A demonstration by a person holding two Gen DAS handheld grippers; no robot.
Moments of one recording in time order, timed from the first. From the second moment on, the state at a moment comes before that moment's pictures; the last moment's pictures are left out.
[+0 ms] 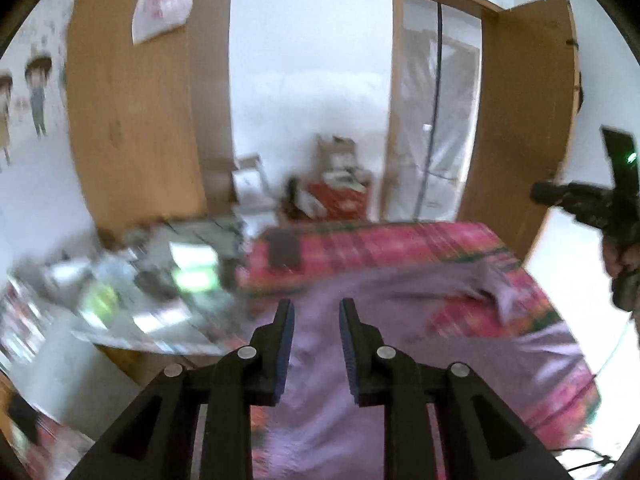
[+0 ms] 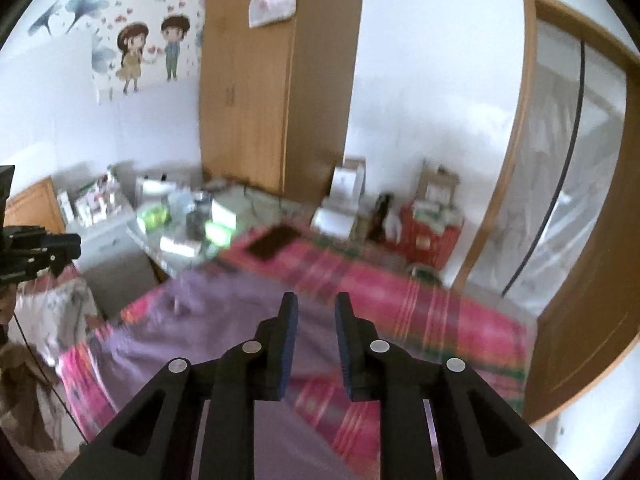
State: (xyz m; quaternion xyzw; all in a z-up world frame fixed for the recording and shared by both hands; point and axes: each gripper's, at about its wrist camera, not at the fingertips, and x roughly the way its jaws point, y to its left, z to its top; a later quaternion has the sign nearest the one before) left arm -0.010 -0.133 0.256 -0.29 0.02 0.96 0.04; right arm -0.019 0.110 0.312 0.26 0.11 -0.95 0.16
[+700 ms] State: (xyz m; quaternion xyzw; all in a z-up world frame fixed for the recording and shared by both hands) left arm -0.212 -0.191 0.071 -0.50 0.05 0.86 0.11; right arm -0.233 0.020 0.135 0.42 0.16 -0.84 0.29
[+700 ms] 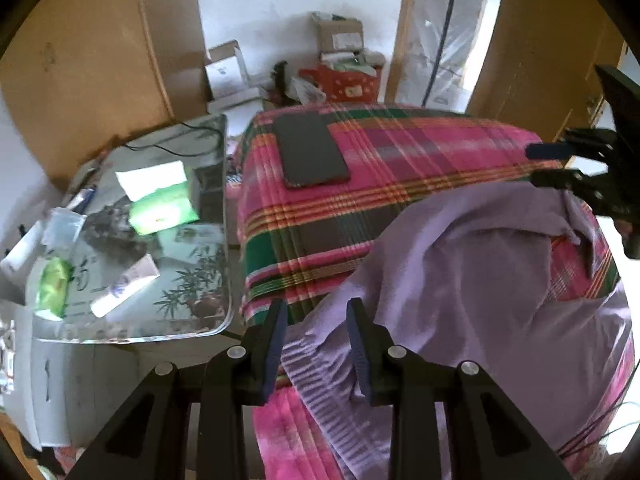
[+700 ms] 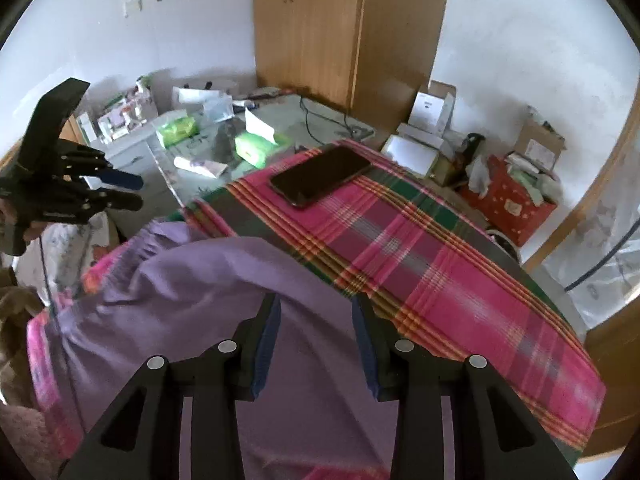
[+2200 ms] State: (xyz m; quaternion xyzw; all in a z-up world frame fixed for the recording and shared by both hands) left arm -0.256 -0.235 0.012 -0.51 -0.08 0.86 0.02; right arm -0.299 0.030 0.058 0.45 0.17 -0.86 0.20
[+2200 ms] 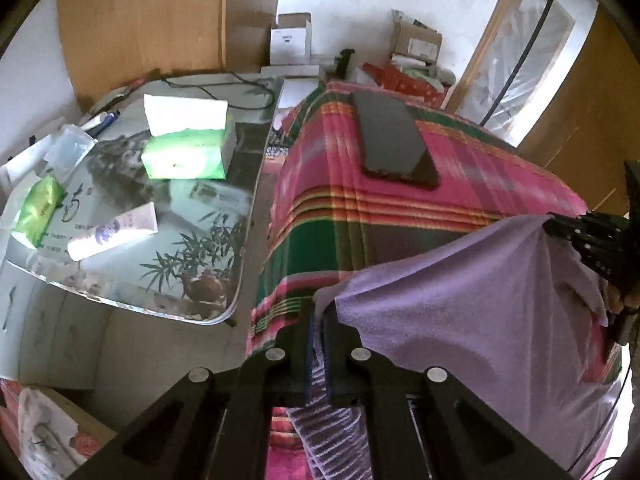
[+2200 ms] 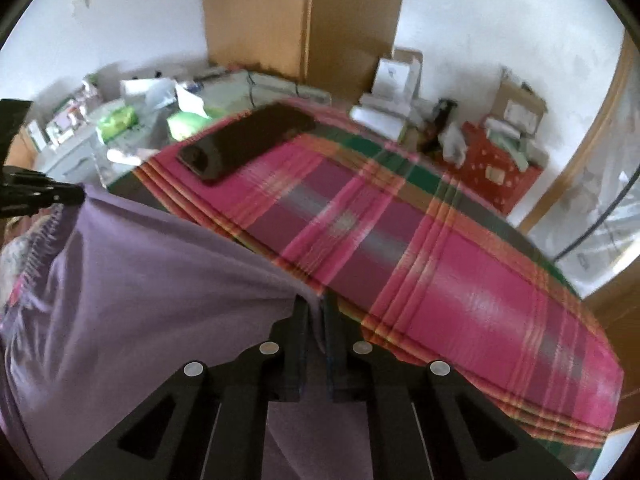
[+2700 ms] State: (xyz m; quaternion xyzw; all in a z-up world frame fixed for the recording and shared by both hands) left arm -0.251 -0.224 0.014 -0.51 -0.06 0.86 0.00; right arm -0.298 0.036 0.052 0.45 0.16 -0.86 0.18
